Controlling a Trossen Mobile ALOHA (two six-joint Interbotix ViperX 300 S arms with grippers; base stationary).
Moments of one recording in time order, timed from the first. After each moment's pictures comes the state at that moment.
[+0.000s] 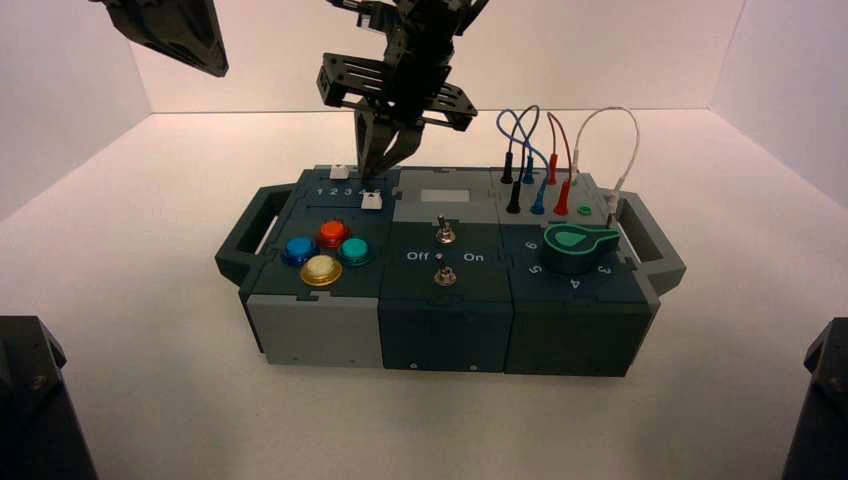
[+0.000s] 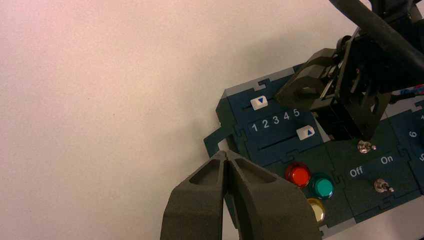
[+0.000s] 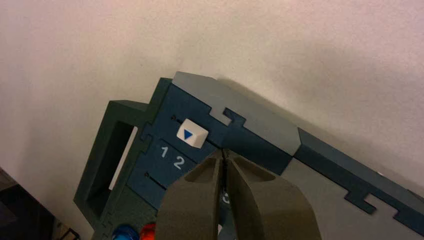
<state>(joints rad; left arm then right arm) -0.39 -0.57 0.95 -0.07 0.63 0.02 0.76 0.32 0.39 0.45 0.48 0.00</state>
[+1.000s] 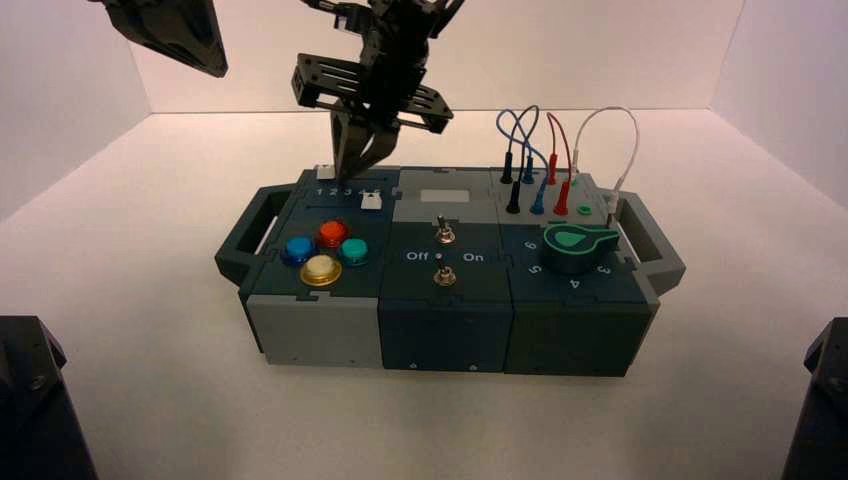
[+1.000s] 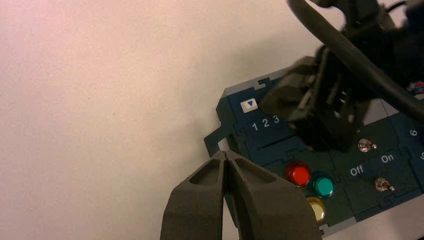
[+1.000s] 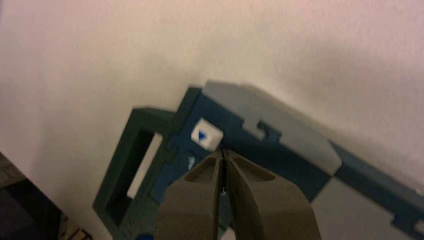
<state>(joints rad) -0.39 -0.57 0.95 -0.07 0.63 0.02 0.79 0.36 0.35 0.47 0.50 0.00</state>
